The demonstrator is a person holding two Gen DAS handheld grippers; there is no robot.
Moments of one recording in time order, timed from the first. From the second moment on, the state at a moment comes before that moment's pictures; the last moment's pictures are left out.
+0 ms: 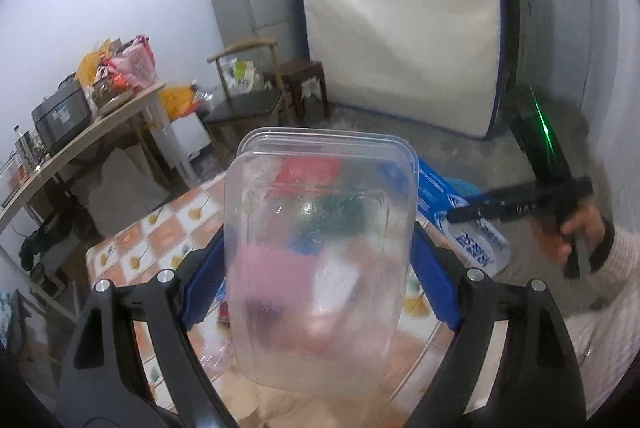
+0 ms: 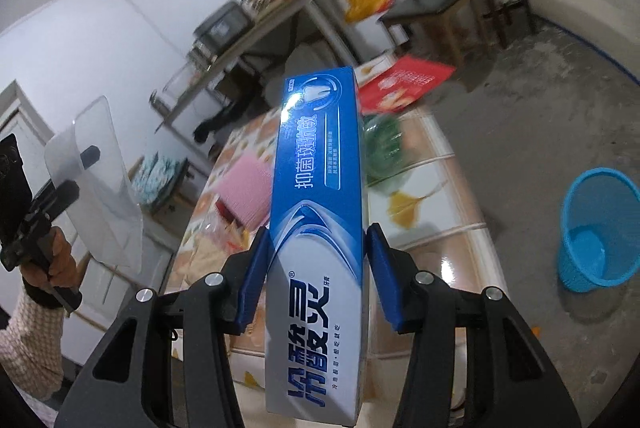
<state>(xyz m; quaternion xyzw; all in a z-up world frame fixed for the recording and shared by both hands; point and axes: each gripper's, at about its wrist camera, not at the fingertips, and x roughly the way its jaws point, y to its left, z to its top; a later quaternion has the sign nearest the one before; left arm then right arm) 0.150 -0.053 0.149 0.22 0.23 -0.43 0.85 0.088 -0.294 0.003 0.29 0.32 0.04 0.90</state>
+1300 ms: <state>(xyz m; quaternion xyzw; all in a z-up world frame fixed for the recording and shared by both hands) 0.239 -0.588 -0.241 0.12 0.69 -0.32 0.64 0.052 -0.662 -0.314 0.53 0.44 -0.26 0.68</state>
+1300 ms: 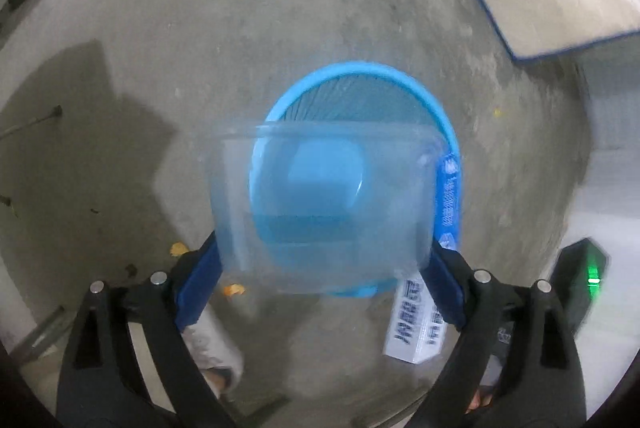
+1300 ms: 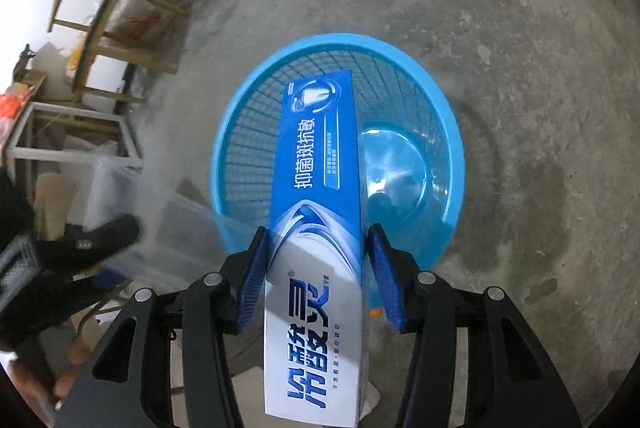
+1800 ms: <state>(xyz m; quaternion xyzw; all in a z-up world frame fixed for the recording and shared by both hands) 0.241 -0.546 -0.158 0.08 0.63 -0.37 0.68 0.045 -0.664 -0.304 0.49 0.44 -0.29 0.69</state>
